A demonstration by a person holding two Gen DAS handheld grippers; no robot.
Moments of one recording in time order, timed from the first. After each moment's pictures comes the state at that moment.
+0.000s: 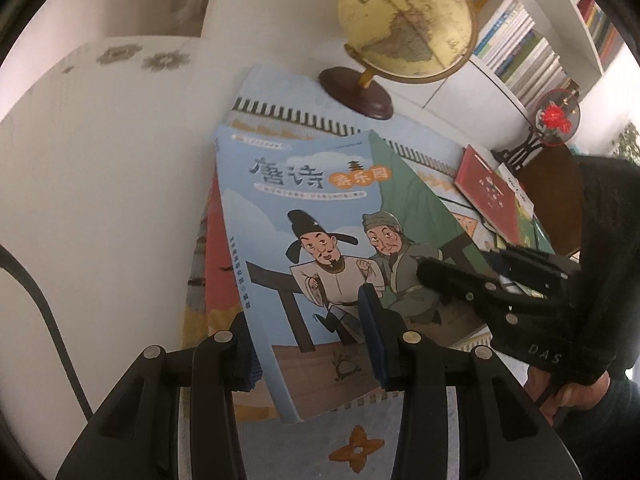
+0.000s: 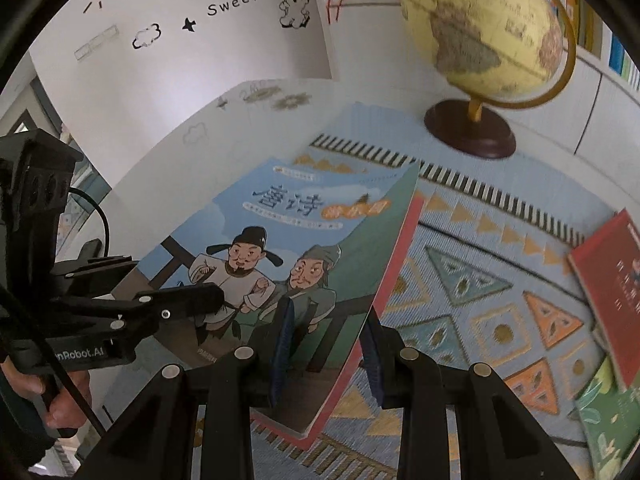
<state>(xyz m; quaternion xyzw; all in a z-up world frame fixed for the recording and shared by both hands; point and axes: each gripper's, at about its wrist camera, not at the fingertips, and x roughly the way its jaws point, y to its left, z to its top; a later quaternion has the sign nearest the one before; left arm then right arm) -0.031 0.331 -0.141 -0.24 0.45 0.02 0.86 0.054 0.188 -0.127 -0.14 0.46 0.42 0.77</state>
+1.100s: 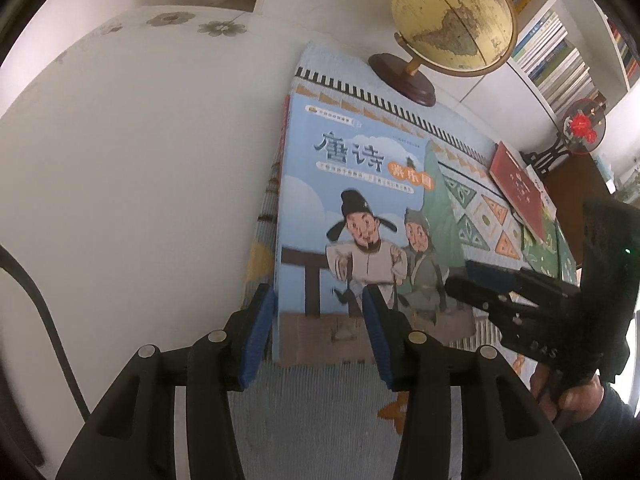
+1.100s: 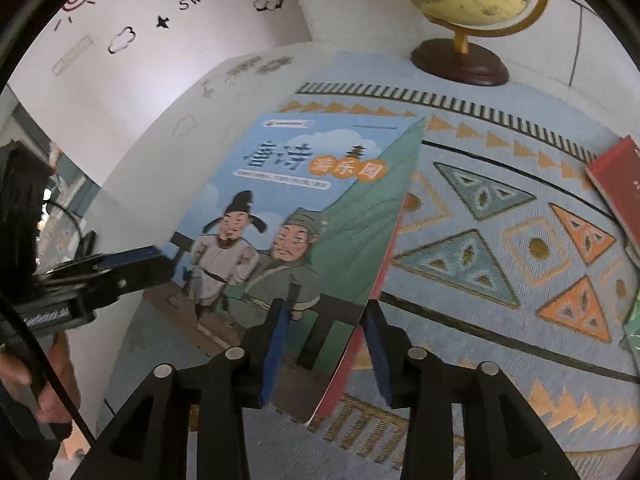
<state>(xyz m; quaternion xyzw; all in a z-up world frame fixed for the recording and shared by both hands) -0.070 0.351 -0.154 -0.26 0.48 0.07 0.83 0.045 0.181 -0.162 -0.11 0.51 0.39 0.76</state>
